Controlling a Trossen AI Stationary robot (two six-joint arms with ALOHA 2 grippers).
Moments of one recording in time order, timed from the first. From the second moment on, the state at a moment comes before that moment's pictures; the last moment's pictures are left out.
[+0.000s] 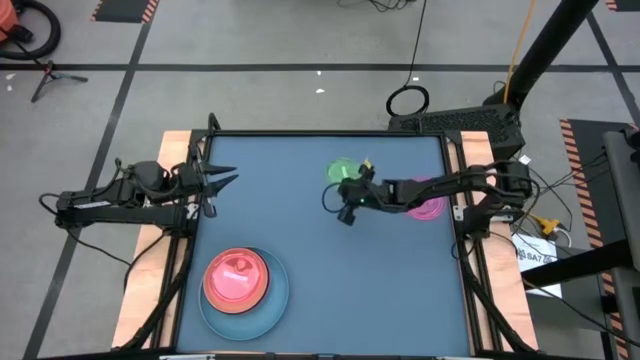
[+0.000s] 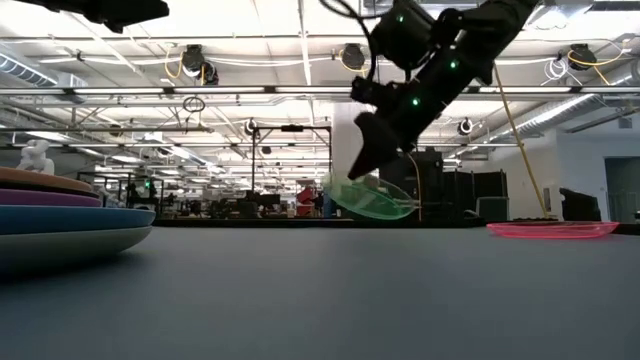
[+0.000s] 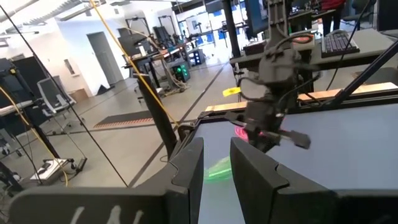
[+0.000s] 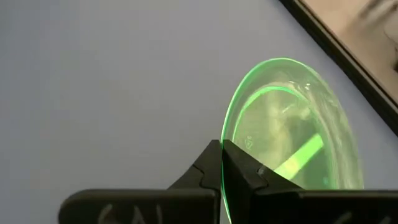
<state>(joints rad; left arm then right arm) 0.07 0.35 0.57 -0.23 -0.22 0.28 -0.09 1.64 0.86 0.03 0.37 0.11</state>
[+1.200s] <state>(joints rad) 0.07 0.35 0.57 -0.23 -0.22 0.25 0.32 2.15 1.66 0.00 0.19 -0.42</state>
